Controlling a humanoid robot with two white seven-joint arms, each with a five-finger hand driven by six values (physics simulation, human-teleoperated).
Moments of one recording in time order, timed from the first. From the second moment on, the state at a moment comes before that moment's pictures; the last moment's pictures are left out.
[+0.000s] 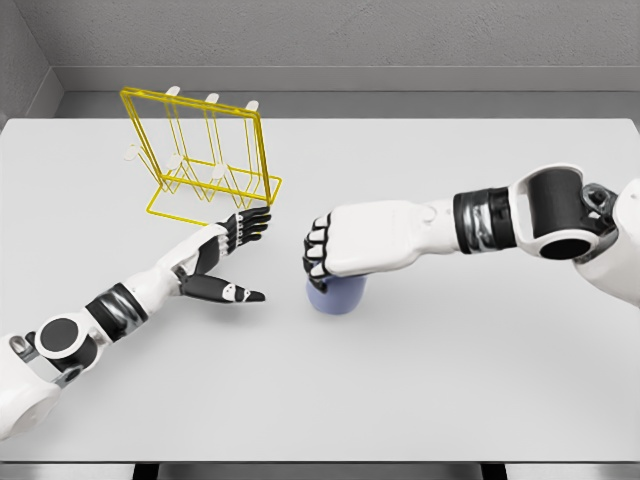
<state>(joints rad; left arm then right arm) -0.37 0.72 -0.88 -1.54 0.69 -0.25 -0.13 -0.89 -0.69 0.97 -1.77 0.43 -0.61 0.56</state>
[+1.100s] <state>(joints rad) -0.37 0.72 -0.88 -1.54 0.69 -0.25 -0.13 -0.87 -0.68 1.02 -1.70 0.50 -0.61 0.55</state>
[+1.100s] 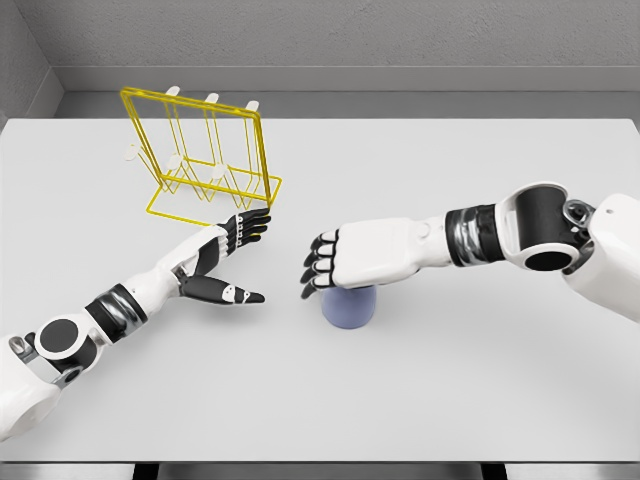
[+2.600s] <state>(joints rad) -0.48 0.55 -0.99 -1.50 0.67 -0.17 -0.13 -0.27 -0.78 0.11 -1.65 0.13 -0.61 0.55</state>
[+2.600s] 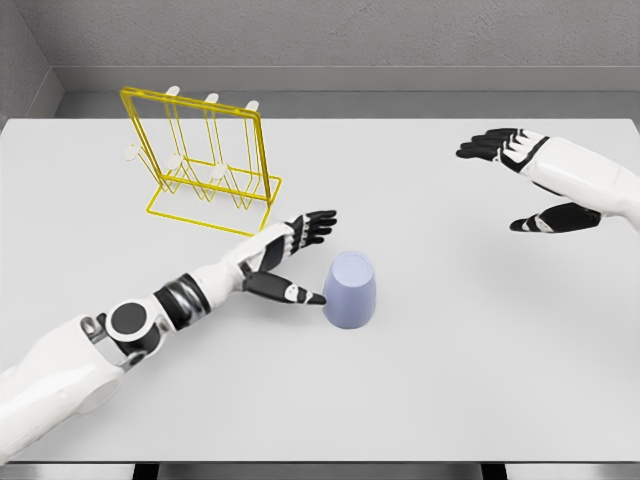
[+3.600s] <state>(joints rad) -0.50 0.49 -1.03 -1.51 0.66 -0.16 -0.13 -0.27 -0.78 0.11 -1.65 0.13 -0.61 0.55</state>
